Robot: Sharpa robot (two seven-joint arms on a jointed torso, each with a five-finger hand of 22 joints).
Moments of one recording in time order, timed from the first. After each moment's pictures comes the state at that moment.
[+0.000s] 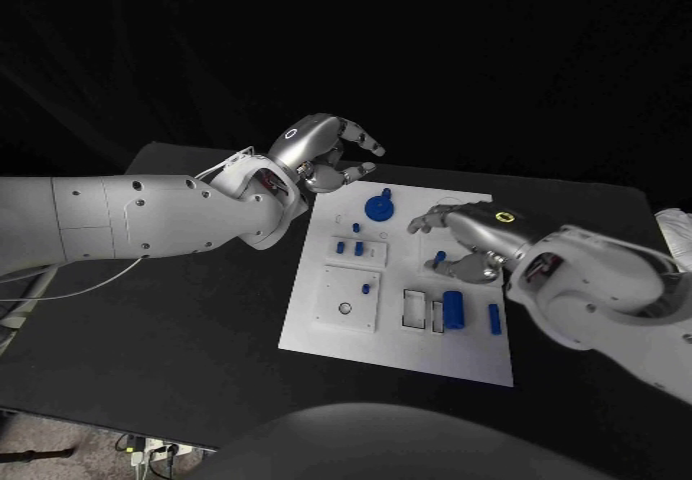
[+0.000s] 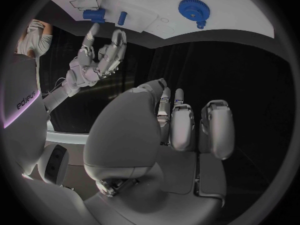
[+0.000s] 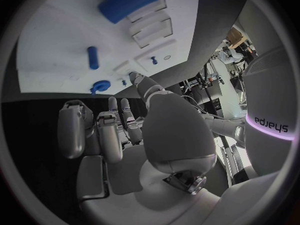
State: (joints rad) left arm 1.33 -1.02 -0.23 1.62 -1.29 -0.84 0.13; left_hand 1.44 -0.16 0.44 0.29 0.18 1.06 0.02 0.07 0.08 0.89 0.02 0.29 0.06 1.47 -0.08 1.34 1.24 0.04 1.47 0.04 1.40 1.31; right arm 1.29 -0.68 -0.19 1.67 -1.65 -0.29 -0.10; right_hand 1.33 -0.10 0.26 -0.03 0.30 0.67 0.09 0.14 0.49 0.48 0.16 0.59 0.48 1.46 0.07 1.57 1.31 0.07 1.43 0.17 1.33 1.31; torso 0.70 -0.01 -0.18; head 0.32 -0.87
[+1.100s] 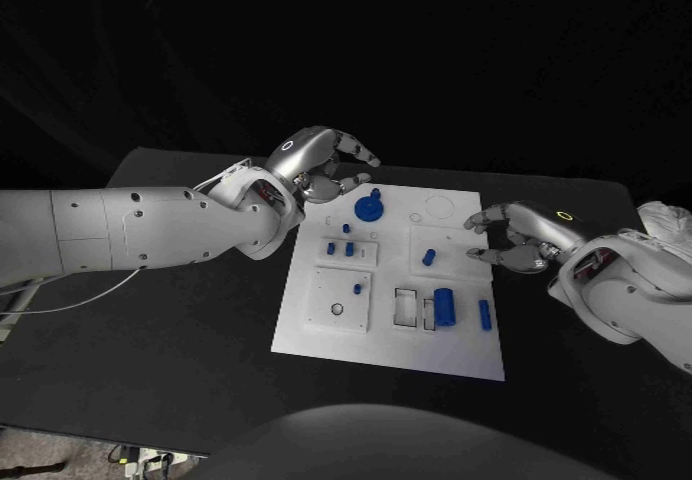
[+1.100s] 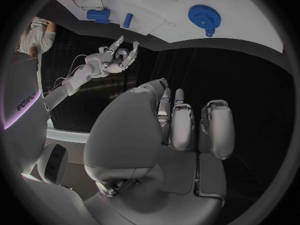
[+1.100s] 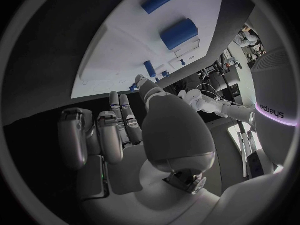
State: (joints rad) left arm 1.30 -1.00 -0.23 1.61 -1.27 -0.83 0.14; left_hand 1.45 -0.17 0.44 0.29 0.18 1.05 0.02 0.07 0.08 0.89 0.02 0.28 0.06 1.47 -0.07 1.34 1.24 0.04 1.47 0.04 1.40 1.31; right arm 1.26 -0.76 -0.20 1.48 -1.46 -0.39 0.03; right_hand 1.31 -0.08 0.19 0.07 0.22 0.81 0.14 0.11 0.37 0.67 0.14 0.58 0.32 1.47 0.06 1.57 1.31 0.05 1.46 0.16 1.46 1.31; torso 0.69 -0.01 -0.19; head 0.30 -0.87
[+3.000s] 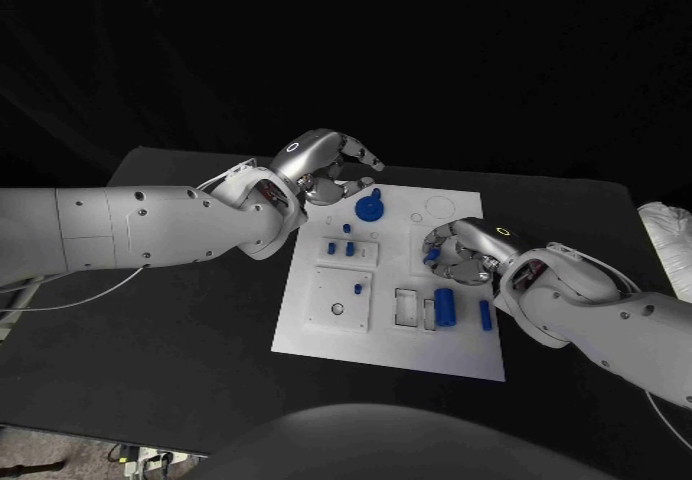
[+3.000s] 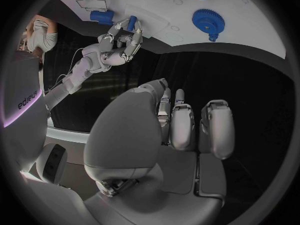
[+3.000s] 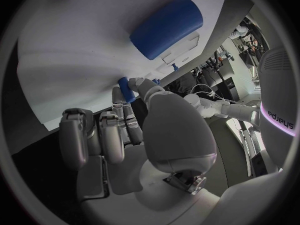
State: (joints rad) left arm 1.30 -1.00 -0.23 1.61 -1.27 -0.80 0.15; left_hand 1.45 -0.16 0.44 0.29 0.18 1.05 0.01 0.07 0.08 0.88 0.03 0.28 0.06 1.47 -0.07 1.34 1.23 0.04 1.47 0.04 1.40 1.31; right arm 1.18 -0.58 -0.20 1.39 -1.42 -0.39 0.03; right_hand 1.34 -0.09 0.31 -0.01 0.61 0.86 0.14 0.27 0.63 0.77 0.09 0.72 0.44 1.47 0.02 1.57 1.31 0.04 1.47 0.13 1.45 1.31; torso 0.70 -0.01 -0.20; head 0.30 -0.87
